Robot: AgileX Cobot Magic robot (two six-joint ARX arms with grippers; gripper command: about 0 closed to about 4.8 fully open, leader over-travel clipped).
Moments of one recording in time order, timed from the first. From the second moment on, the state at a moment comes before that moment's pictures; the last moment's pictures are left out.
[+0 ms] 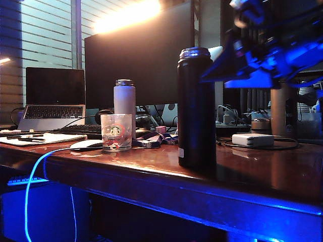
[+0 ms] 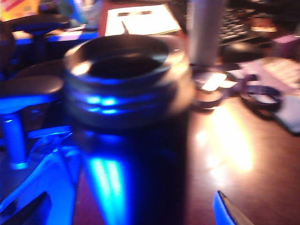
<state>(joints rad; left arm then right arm) -0.11 0.99 1.14 -0.68 0.44 0.34 0.35 1.26 0.52 0.52 -0.45 -0.09</state>
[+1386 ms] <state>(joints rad) -0.11 0.99 1.14 -0.69 0.44 0.34 0.38 1.53 0.52 0.92 -0.44 -0.09</state>
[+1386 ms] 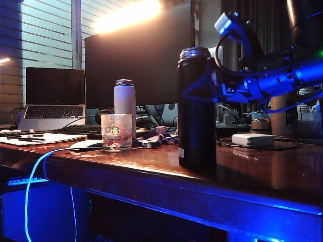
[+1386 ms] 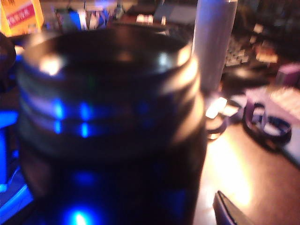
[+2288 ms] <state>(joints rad) -0.11 0.99 1.14 -0.69 0.44 0.34 0.43 1.71 0.56 1.09 -0.43 -0.08</state>
